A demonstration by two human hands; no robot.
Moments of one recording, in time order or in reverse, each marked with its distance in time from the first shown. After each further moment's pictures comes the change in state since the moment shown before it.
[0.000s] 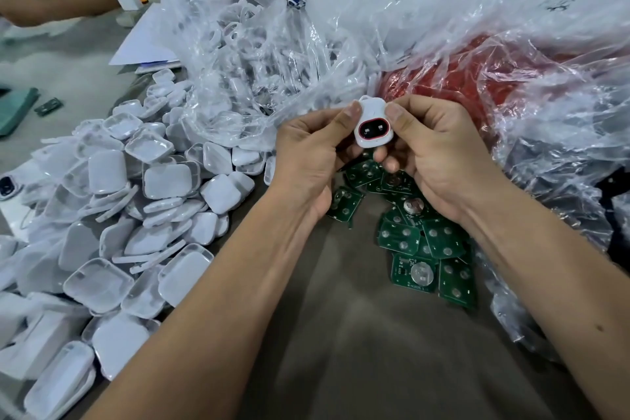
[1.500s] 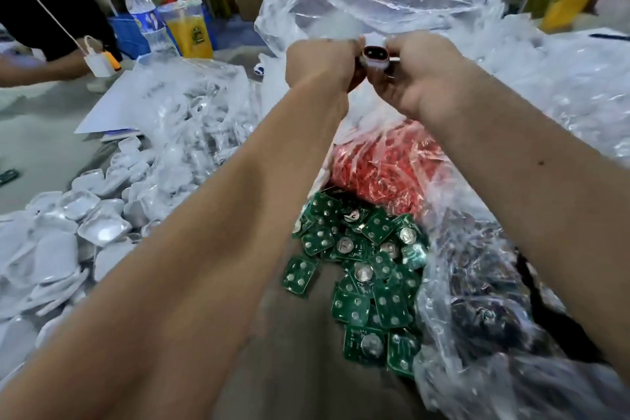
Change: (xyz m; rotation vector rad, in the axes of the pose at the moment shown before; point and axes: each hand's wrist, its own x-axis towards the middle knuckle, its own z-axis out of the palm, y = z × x) left_hand 0.115 0.080 0.136 0.152 0.088 0.060; right_hand 0.129 -0.116 -0.023 0.323 0.339 0.193
